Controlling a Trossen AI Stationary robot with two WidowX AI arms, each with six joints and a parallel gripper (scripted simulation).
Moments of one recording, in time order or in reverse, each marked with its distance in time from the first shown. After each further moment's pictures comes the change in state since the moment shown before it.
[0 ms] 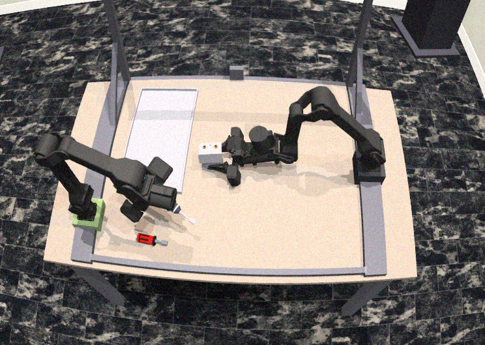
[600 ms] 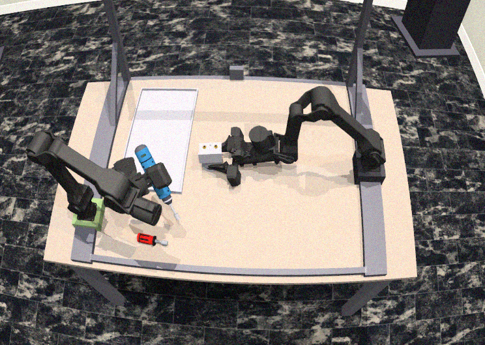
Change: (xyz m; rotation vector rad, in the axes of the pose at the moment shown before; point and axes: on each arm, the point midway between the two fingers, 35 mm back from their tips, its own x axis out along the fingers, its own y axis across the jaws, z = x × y) left arm 0.000 0.000 0.000 0.000 0.000 0.000; right arm -0.025 -0.032 0.020 0.533 -0.191 -0.504
